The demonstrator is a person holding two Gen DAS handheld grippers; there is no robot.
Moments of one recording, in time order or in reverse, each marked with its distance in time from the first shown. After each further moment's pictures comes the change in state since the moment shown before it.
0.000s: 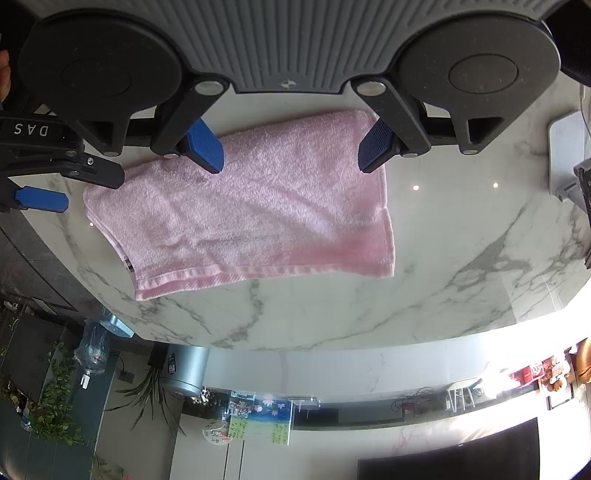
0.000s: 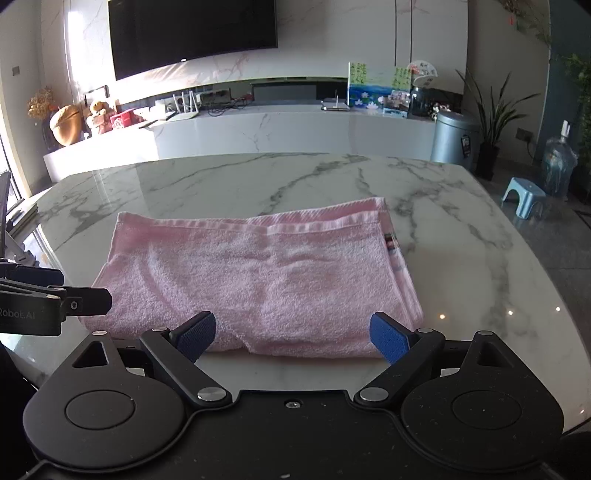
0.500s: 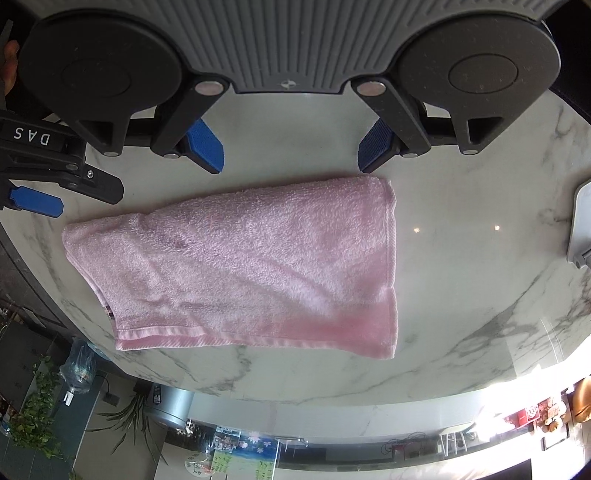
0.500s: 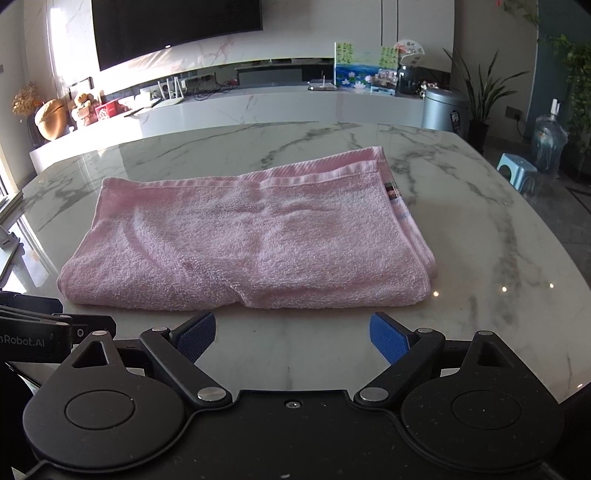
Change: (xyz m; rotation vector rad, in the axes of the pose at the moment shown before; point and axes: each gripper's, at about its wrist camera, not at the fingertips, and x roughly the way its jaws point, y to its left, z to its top) left arm 0.025 0.006 -0.029 -0.051 0.116 0.014; right arm 0.022 0.004 -0.027 0.017 0.050 -0.023
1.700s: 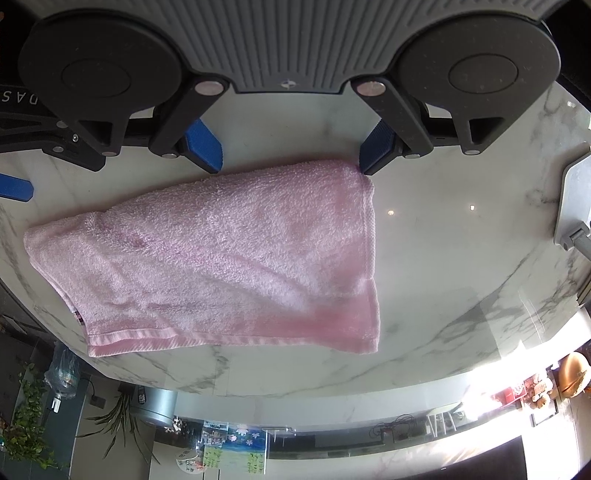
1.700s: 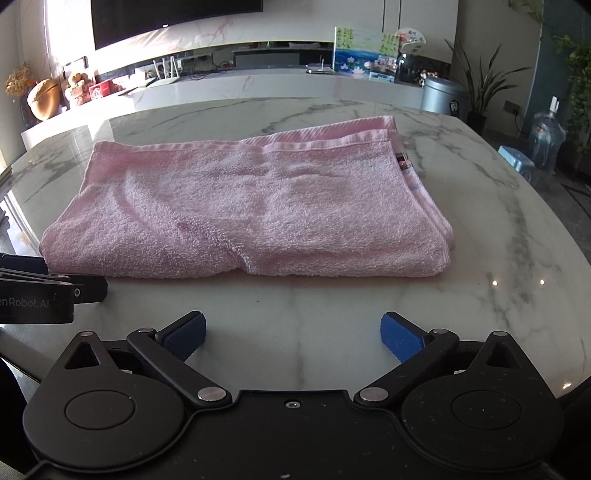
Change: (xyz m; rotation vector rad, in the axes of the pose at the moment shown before) left arm 0.015 0.005 0.000 0.052 -0.049 0.083; right arm 0.019 0.011 -0.015 -0.025 0.036 -0.030
